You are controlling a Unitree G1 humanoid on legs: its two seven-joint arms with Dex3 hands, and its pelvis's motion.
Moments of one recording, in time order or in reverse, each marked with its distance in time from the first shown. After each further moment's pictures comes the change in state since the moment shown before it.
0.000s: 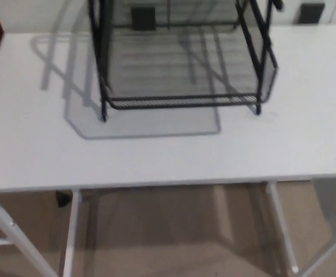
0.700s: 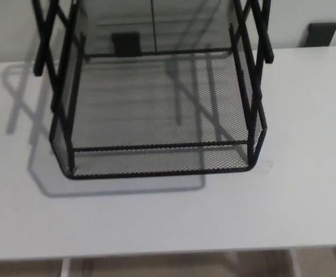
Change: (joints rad) left_arm 0.004 0.011 -0.010 -0.063 0.006 0.004 -0.015; right_arm -0.021 0.003 -0.001 0.070 -0.005 -0.032 -0.008
